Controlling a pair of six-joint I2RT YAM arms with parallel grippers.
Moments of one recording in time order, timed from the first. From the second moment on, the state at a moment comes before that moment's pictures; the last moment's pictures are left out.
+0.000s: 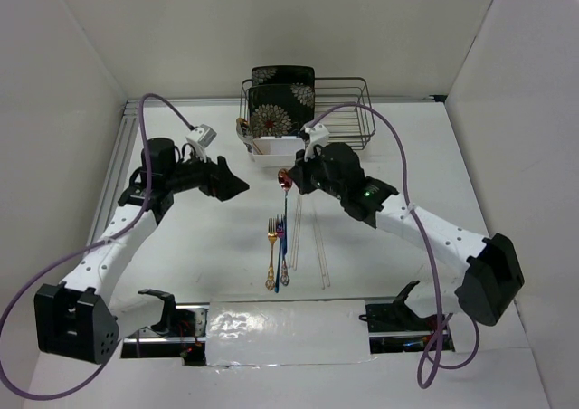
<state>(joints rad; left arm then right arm) -0.16 1.11 0.87 -0.18 0.71 -0.16 0.73 1.32 1.00 -0.04 0.03 0.23</state>
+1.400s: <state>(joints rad) -0.29 1.31 1.03 0.00 0.96 -0.17 0.73 1.36 1.18 -0.04 -0.30 0.12</state>
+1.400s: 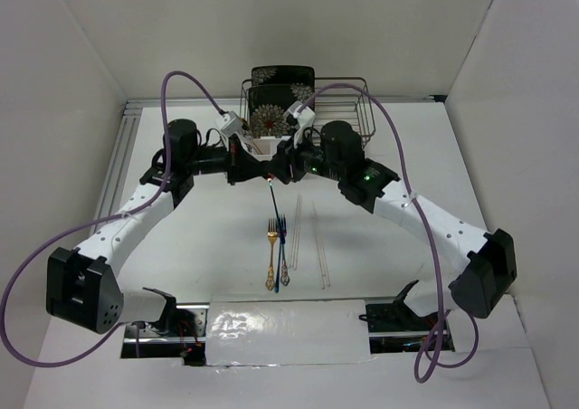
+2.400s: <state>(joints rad) -0.29 1.29 1.10 0.11 0.91 -0.07 0.67 1.39 1.16 -0.10 -0.44 0.14</state>
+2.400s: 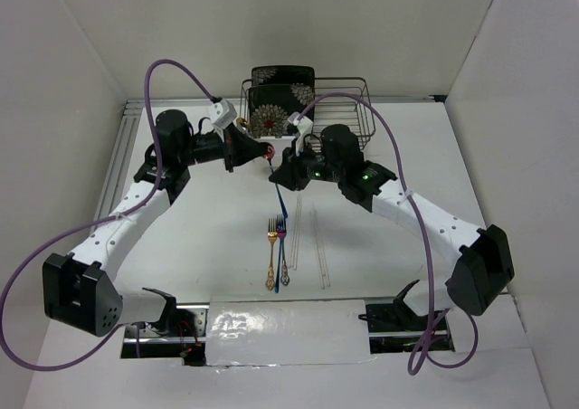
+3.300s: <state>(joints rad) -0.08 1.08 1.18 -0.22 0.42 -0.34 0.56 1.74 1.42 0.21 -0.39 0.01</state>
